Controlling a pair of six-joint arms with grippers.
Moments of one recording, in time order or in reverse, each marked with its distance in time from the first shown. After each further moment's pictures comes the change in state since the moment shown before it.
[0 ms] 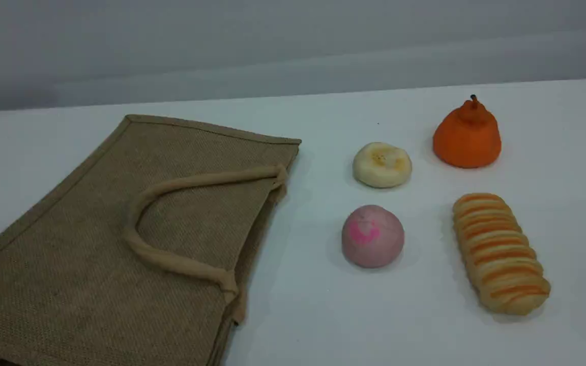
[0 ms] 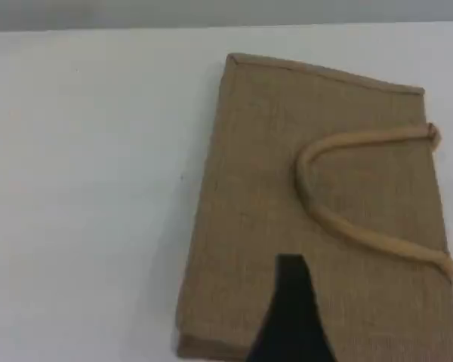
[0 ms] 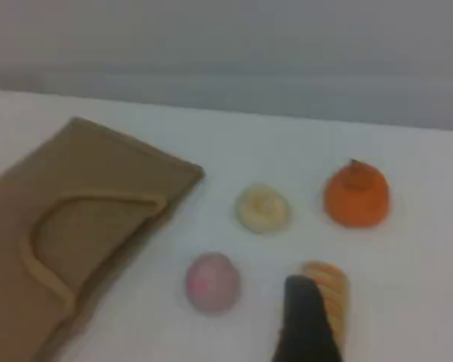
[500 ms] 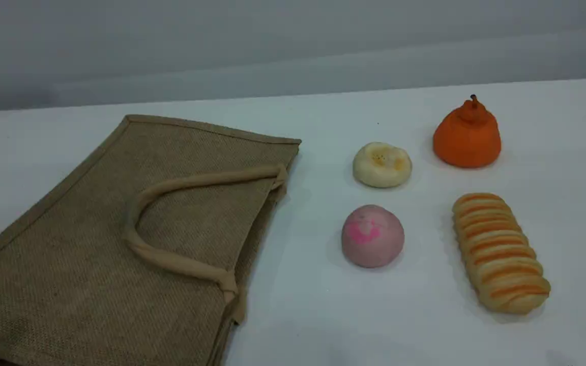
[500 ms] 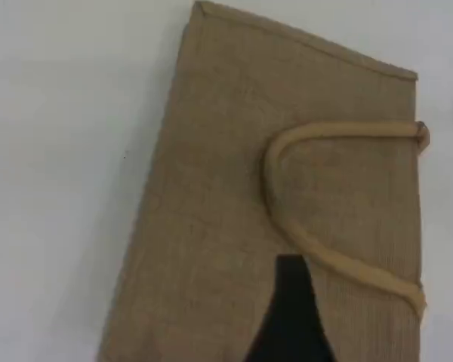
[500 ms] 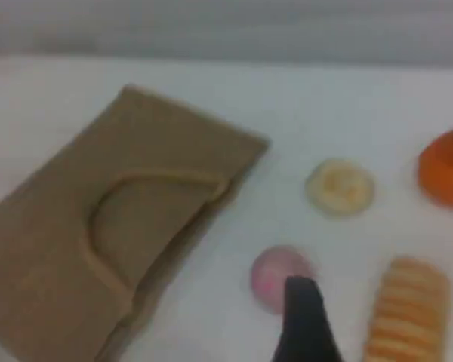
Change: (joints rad) left arm 0.000 0.496 -0.029 -0.144 -0.276 0.005; right arm 0.000 0.478 0.000 0.411 -0.203 -0.371
